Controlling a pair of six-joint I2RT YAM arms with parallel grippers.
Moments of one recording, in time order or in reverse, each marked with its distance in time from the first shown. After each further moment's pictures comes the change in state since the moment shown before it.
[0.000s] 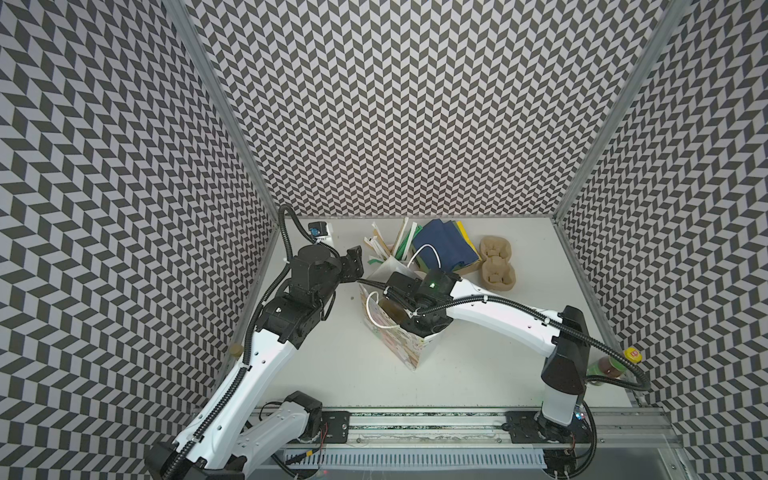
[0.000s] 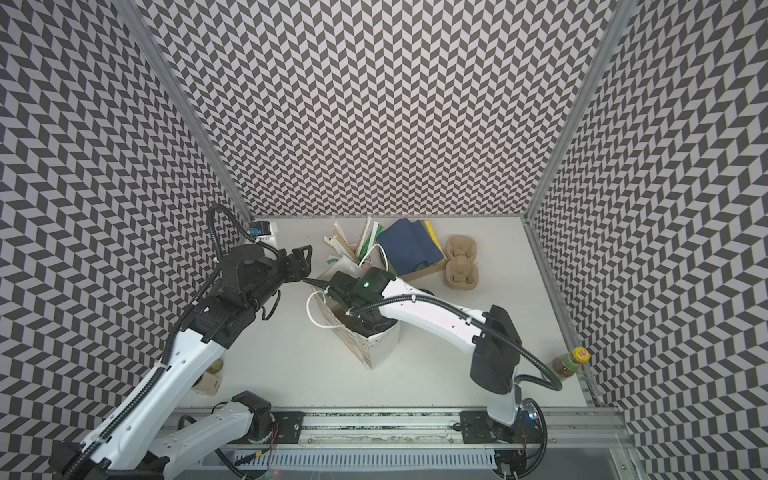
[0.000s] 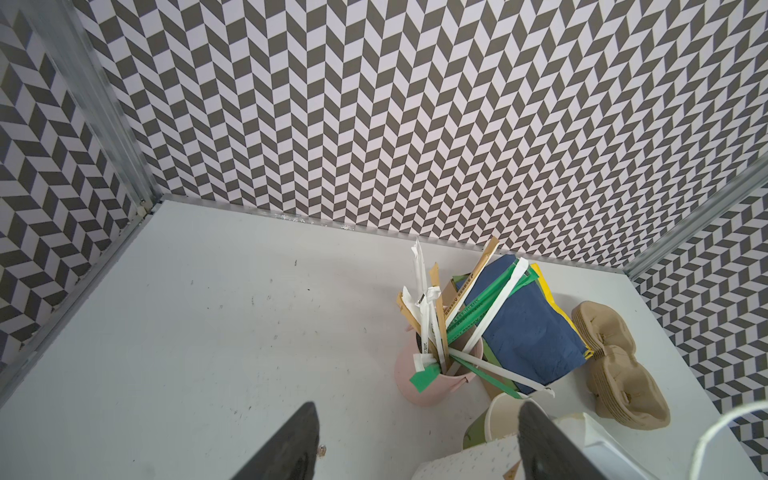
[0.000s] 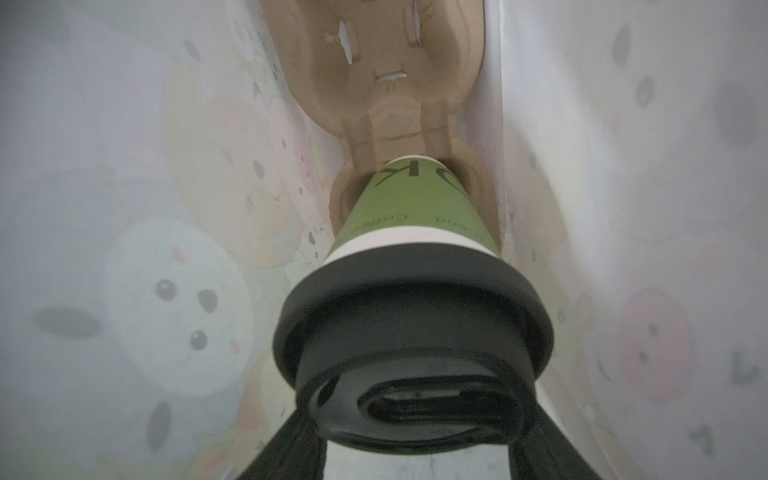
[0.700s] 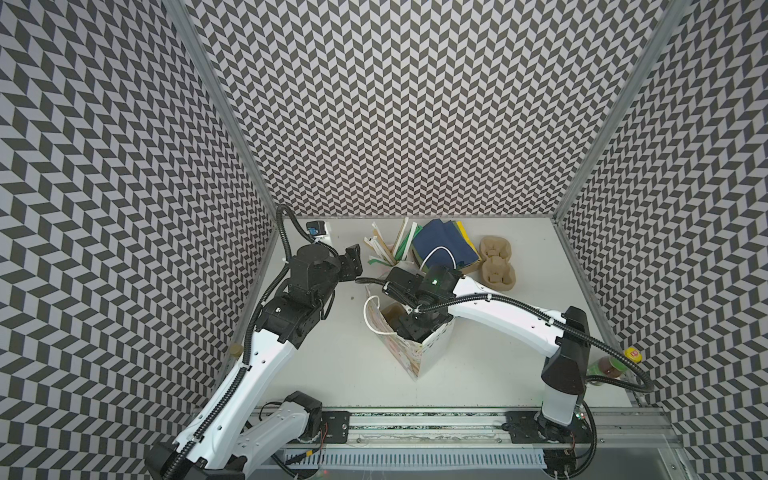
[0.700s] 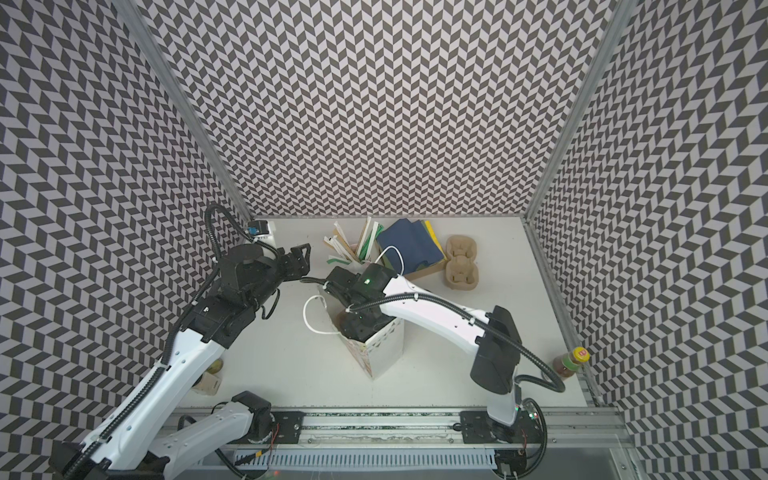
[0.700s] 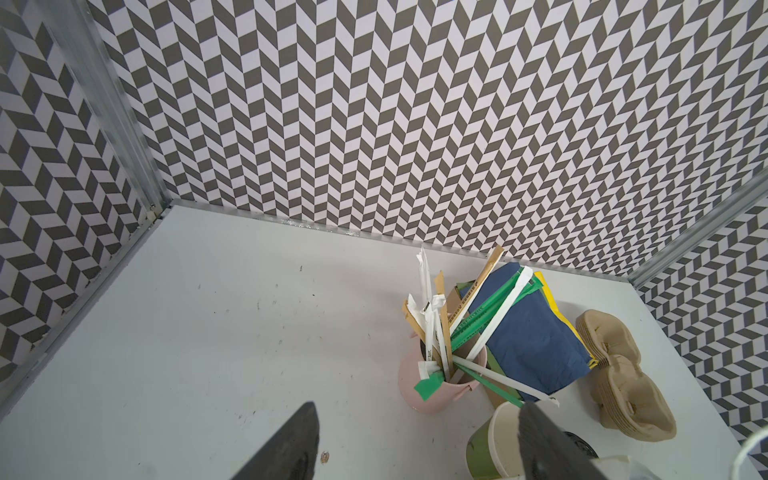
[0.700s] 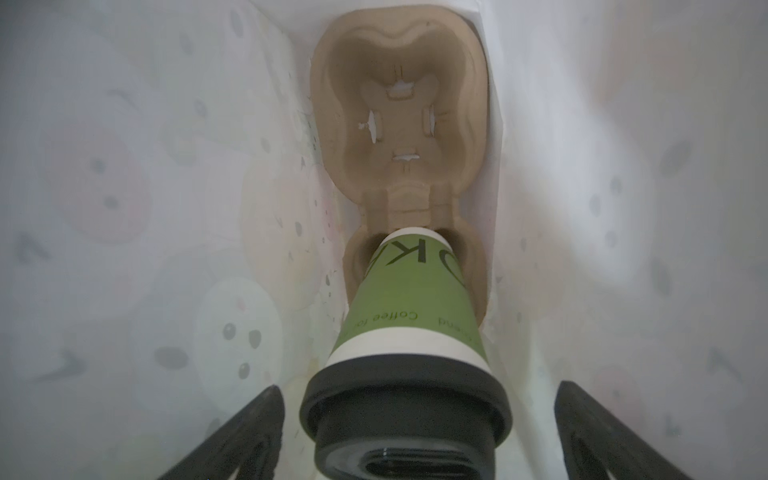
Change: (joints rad) left arm 0.005 0.000 0.000 0.013 -0.001 0.000; right arm 0.000 -0.004 0.048 -0.002 0.001 -0.009
